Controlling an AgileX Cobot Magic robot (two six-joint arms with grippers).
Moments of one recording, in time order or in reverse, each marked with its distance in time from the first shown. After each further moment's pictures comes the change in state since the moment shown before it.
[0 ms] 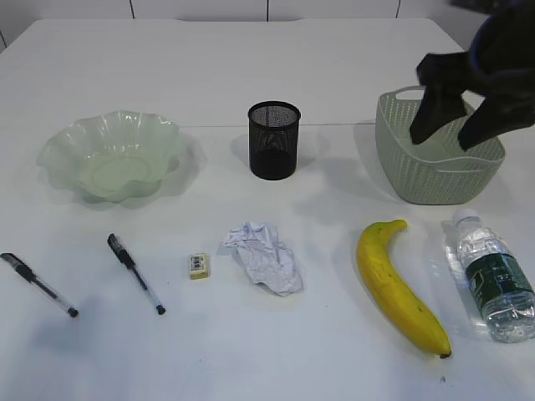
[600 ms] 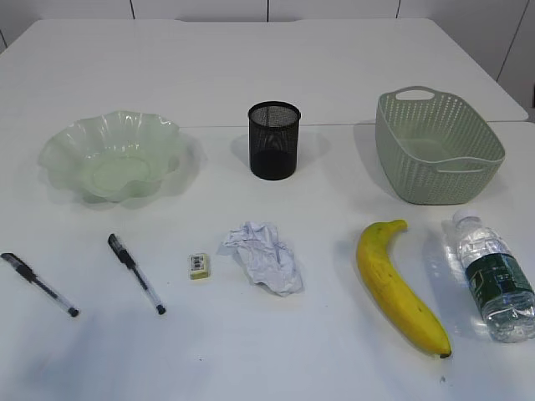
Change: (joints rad) left arm 0.000 -0.312 0.009 0.086 0.029 0.056; right arm -0.180 -0.567 0.430 0.134 -0.245 -0.125
